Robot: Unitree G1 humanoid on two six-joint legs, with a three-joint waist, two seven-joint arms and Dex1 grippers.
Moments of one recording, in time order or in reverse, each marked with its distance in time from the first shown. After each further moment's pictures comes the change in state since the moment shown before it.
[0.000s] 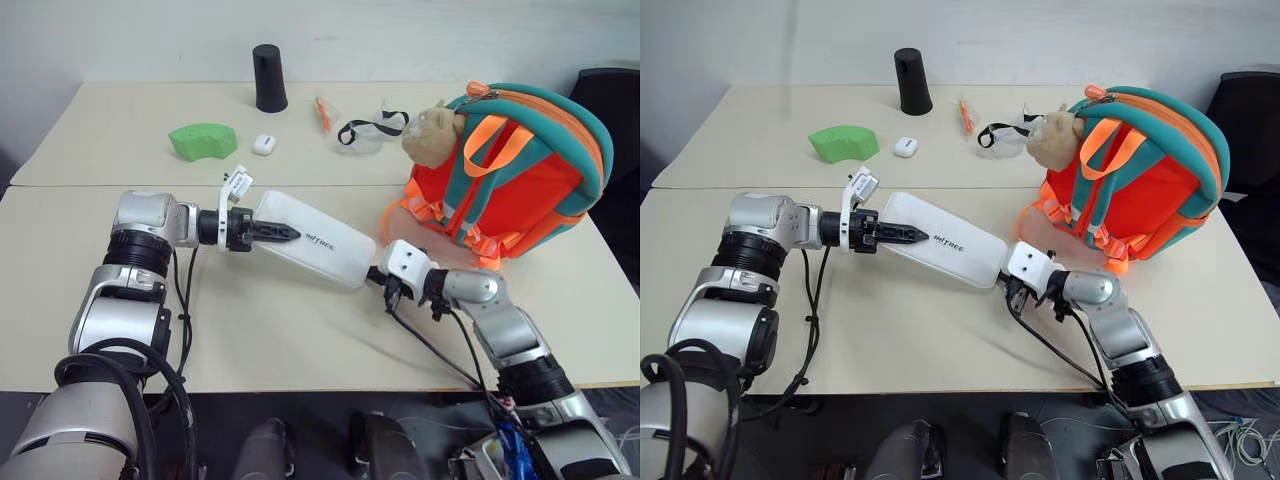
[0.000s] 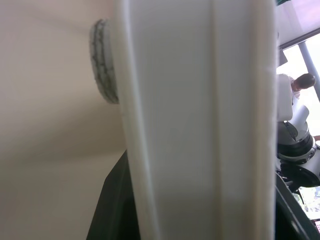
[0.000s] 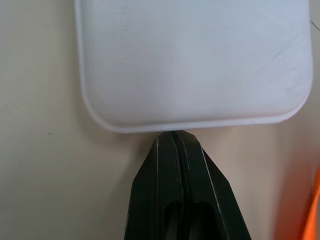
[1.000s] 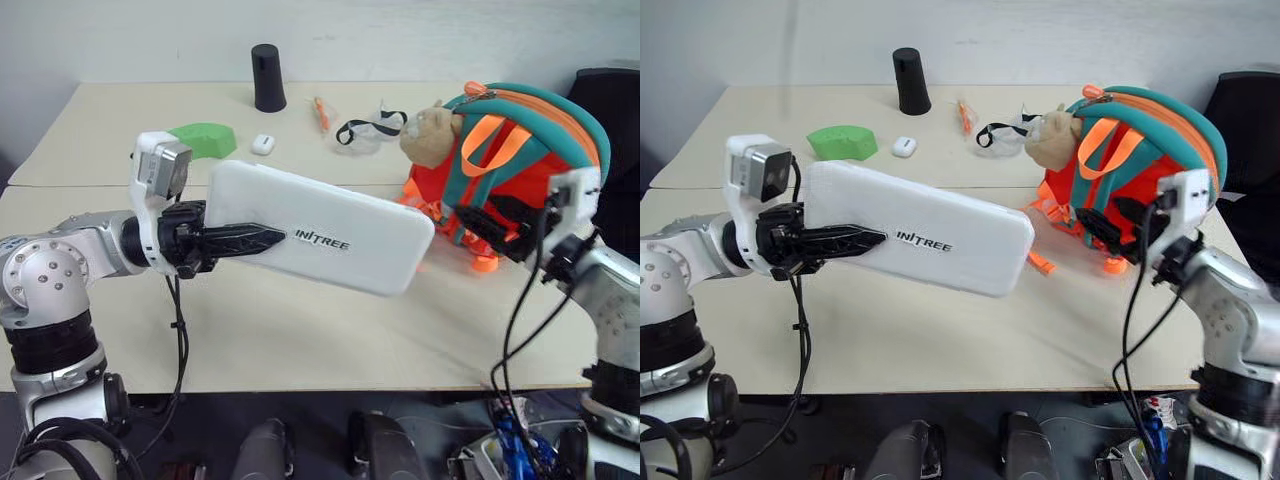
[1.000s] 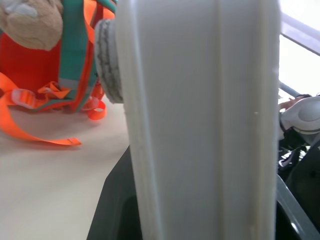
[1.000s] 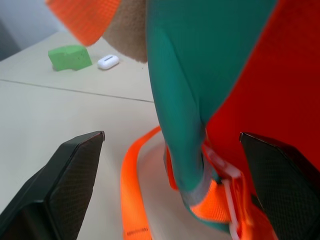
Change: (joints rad) left arm 0.422 0.126 0.457 -1.011 -0.644 0.203 0.232; right arm -0.078 -0.042 -0.607 -0.096 0.607 0.539 -0.239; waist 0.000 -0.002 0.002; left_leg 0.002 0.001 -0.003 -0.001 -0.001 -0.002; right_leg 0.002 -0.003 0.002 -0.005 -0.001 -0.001
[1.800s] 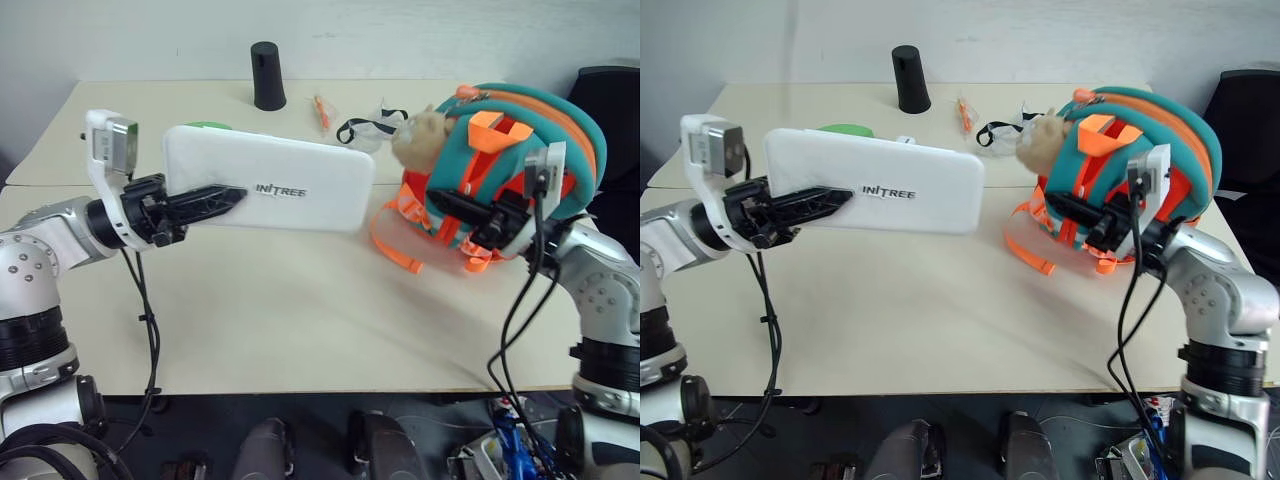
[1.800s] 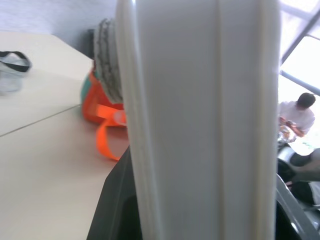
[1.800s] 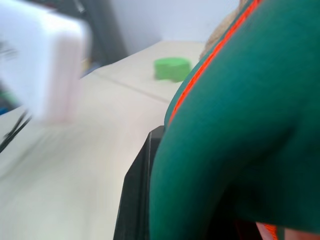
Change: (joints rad) left arm -0.002 0.139 0.005 0.238 0.037 -0.232 0.059; right arm 0.045 -0.183 0.090 -0.131 0.265 0.040 0.353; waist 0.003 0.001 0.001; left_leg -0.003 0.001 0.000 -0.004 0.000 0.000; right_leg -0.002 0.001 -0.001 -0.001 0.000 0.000
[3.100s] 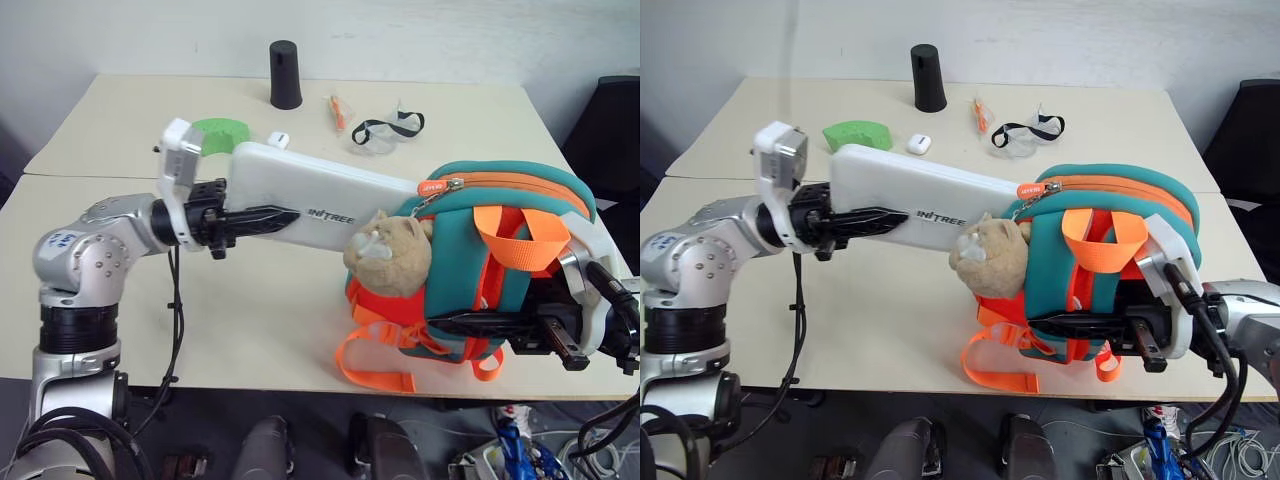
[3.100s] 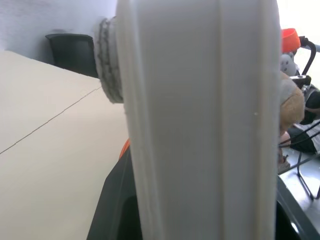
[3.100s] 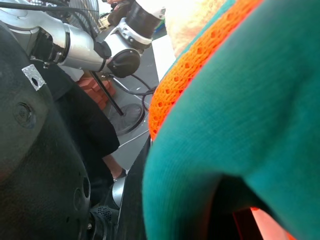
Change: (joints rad) left arm -0.063 -0.162 -0.302 -0.099 0.172 -0.285 -0.138; right arm 0.288 -0.261 -0.064 -0.298 0.388 0.081 0.129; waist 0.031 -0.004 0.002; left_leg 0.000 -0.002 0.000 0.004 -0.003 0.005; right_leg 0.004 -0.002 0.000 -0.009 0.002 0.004
